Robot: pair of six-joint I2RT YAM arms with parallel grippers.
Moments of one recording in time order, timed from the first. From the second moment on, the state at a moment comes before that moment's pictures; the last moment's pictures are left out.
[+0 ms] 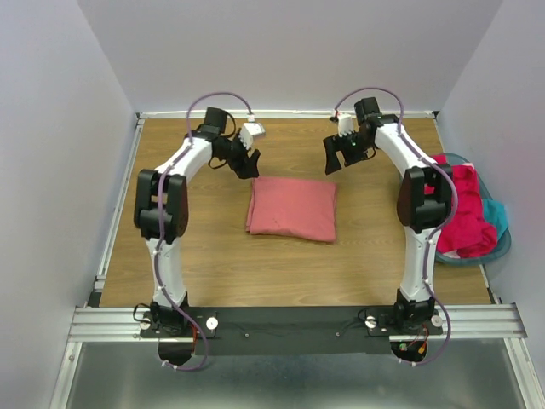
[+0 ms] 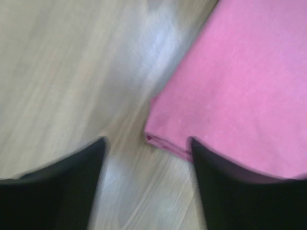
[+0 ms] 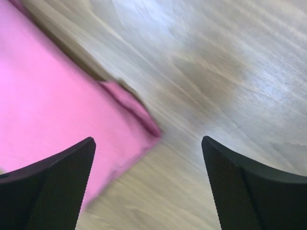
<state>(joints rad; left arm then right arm) -0.21 2.09 1.66 -0.56 0.70 0.63 0.18 2.19 1.89 -0.87 -0.42 -0.30</state>
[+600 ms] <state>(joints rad) -0.33 1.98 1.27 0.17 0.98 -0.26 0.21 2.18 1.66 -0.60 -0.96 0.19</state>
